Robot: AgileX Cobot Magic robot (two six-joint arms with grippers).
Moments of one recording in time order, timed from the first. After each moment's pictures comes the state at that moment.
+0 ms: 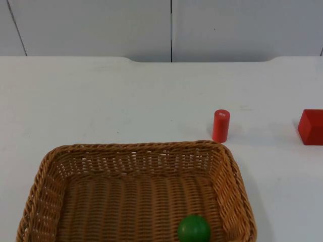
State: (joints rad) right arm 0.86 0.00 -0.52 -0.06 1.08 0.03; left arm -0.03 0.00 -0.50 0.11 1.07 -0.07
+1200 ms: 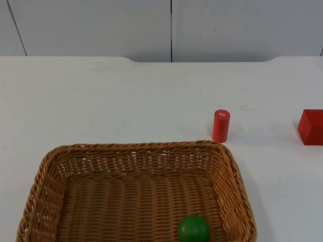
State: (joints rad) right arm 0.86 0.00 -0.52 -0.06 1.08 0.03; left arm -0.03 0.00 -0.50 0.06 1.08 0.00
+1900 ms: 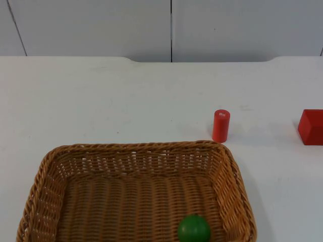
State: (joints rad) right arm 0.39 0.00 -0.52 -0.05 1.08 0.03; left arm -0.03 0.00 -0.50 0.07 1.08 0.00
